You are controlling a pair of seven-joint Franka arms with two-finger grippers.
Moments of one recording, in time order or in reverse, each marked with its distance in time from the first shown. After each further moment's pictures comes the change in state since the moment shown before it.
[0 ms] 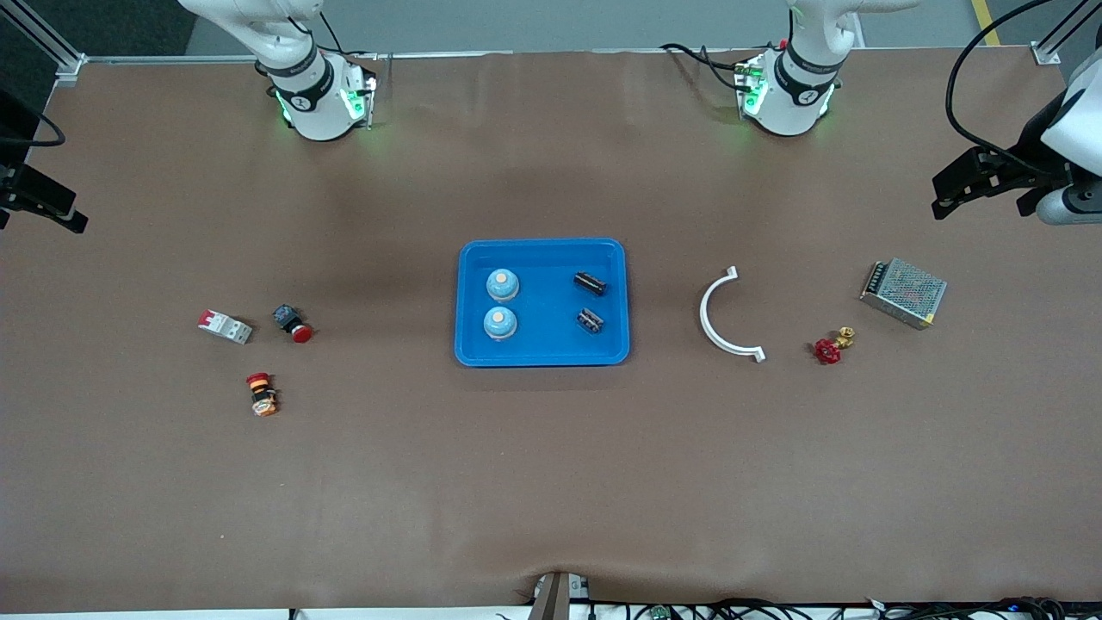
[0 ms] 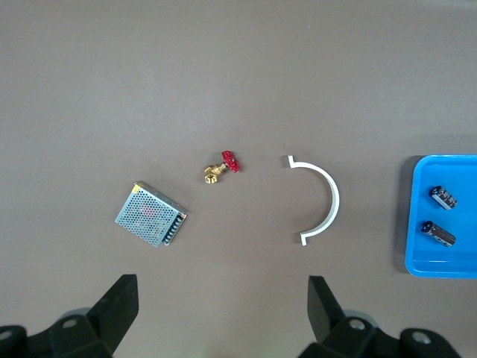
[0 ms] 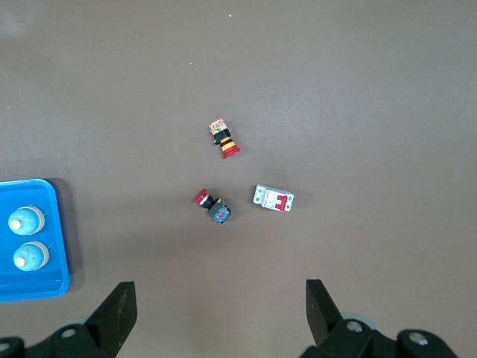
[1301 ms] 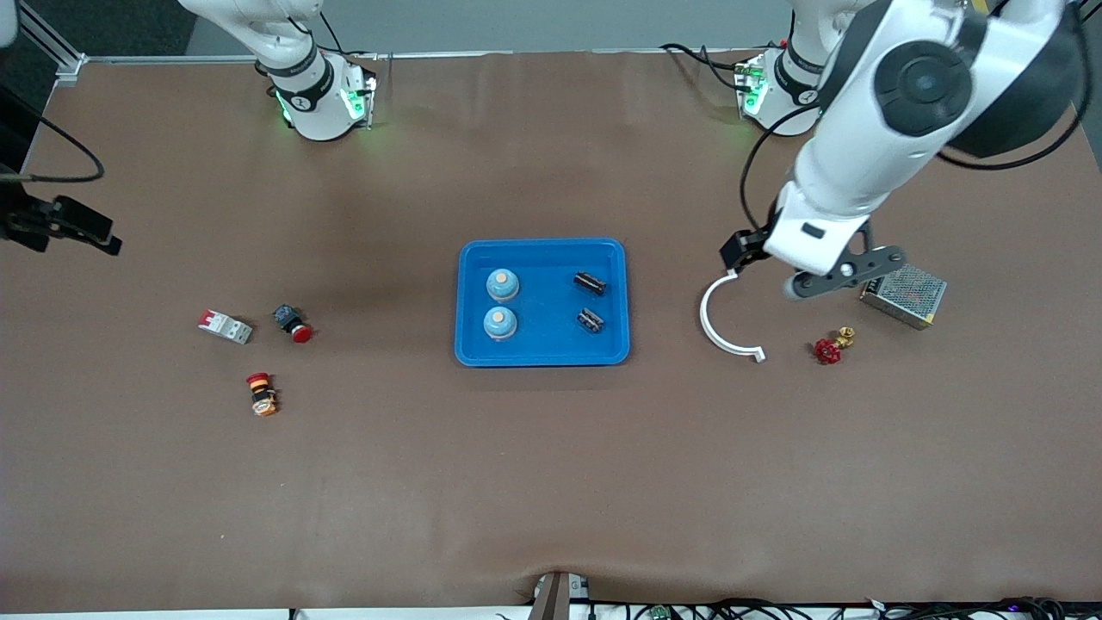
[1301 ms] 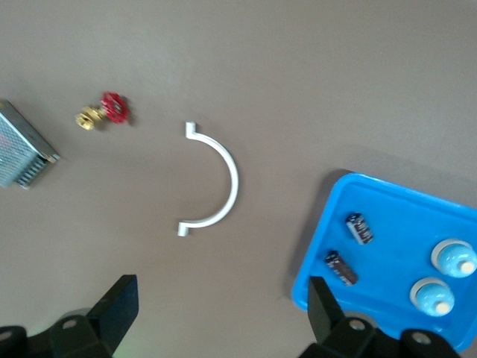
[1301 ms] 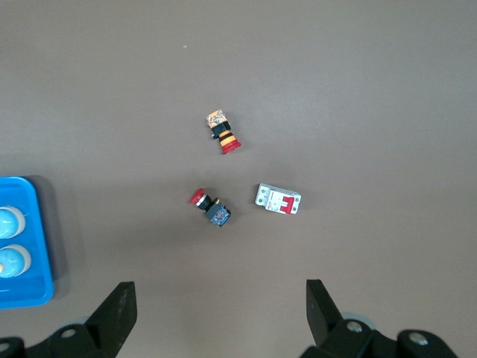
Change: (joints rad) left arm -0.203 0.194 -0.166 -0.114 -0.001 0.219 -0.701; right arm 0.001 0.005 0.004 -0.178 -0.001 0.144 0.014
